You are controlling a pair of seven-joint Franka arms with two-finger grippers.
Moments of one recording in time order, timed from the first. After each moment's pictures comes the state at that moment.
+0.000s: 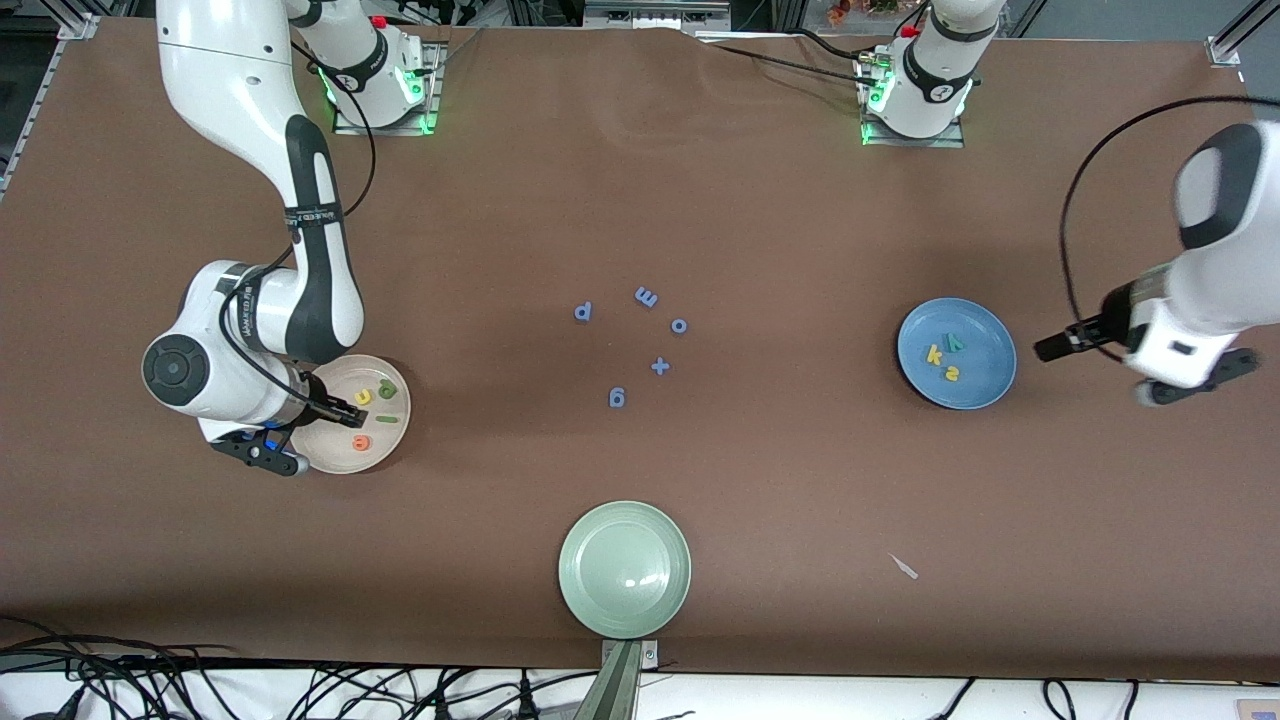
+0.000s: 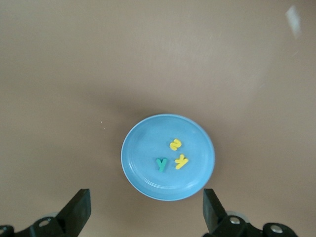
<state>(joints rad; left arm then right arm) 0.80 0.28 -0.81 -1.69 0.21 1.77 -0.48 0.61 0.69 -0.60 -1.64 0.43 2.08 0.19</state>
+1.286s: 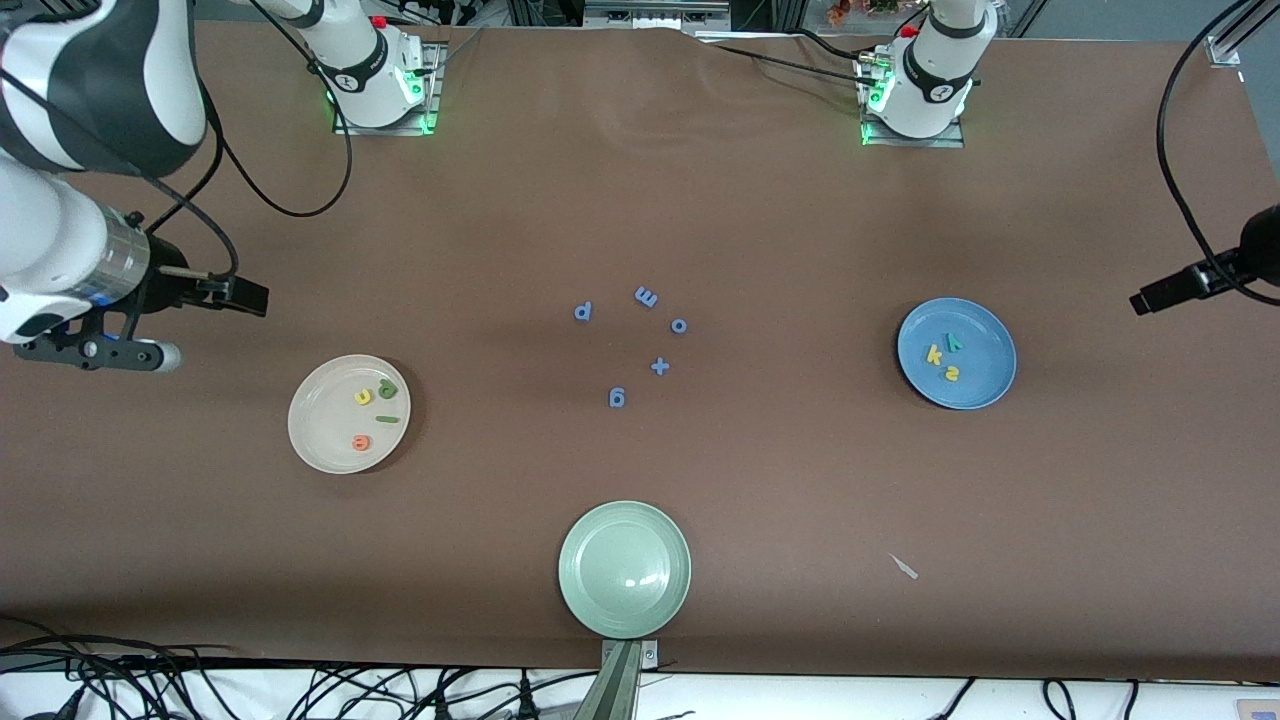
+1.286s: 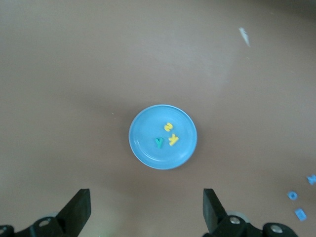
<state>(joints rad) 0.27 0.18 -0.24 -1.38 0.03 1.45 -0.30 0.60 0.30 -0.57 -1.38 0.11 1.48 0.08</state>
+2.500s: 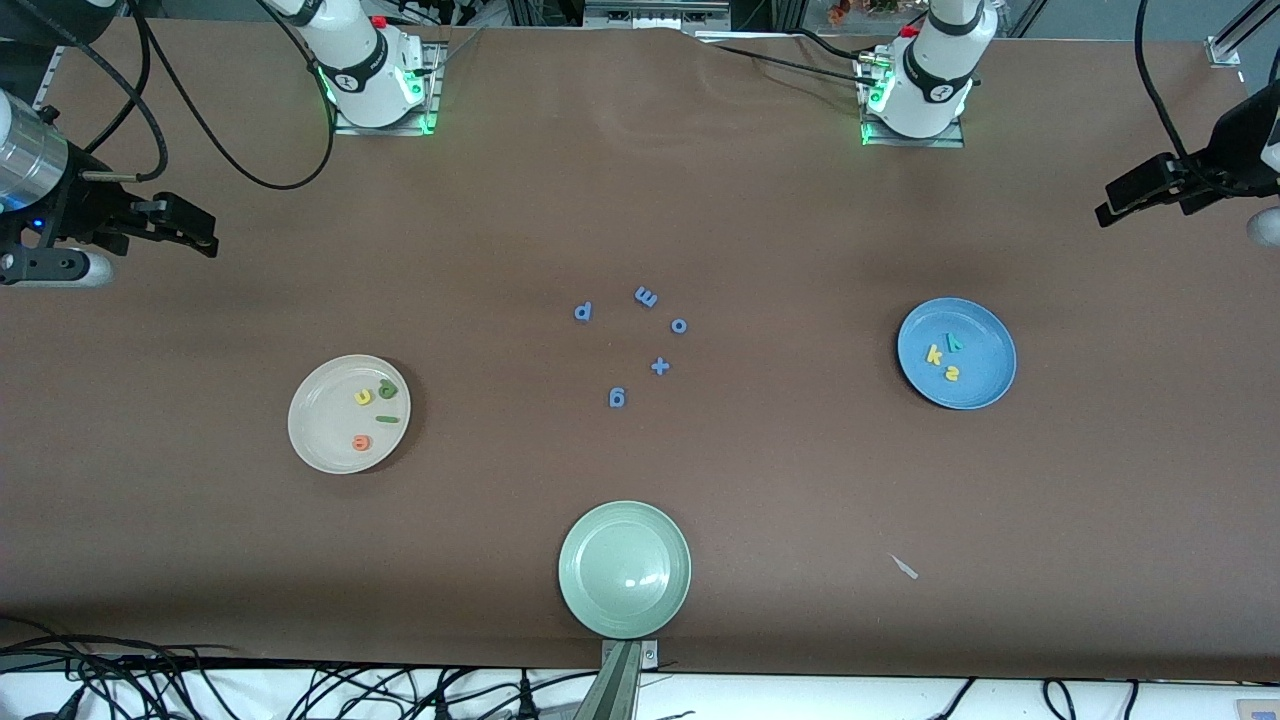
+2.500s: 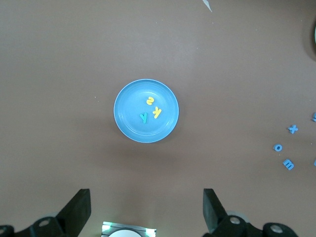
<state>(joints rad) 0.04 -0.02 -0.02 -1.55 -0.06 1.43 -0.17 0.12 0.08 -0.04 -1.52 -0.03 1.52 0.07</state>
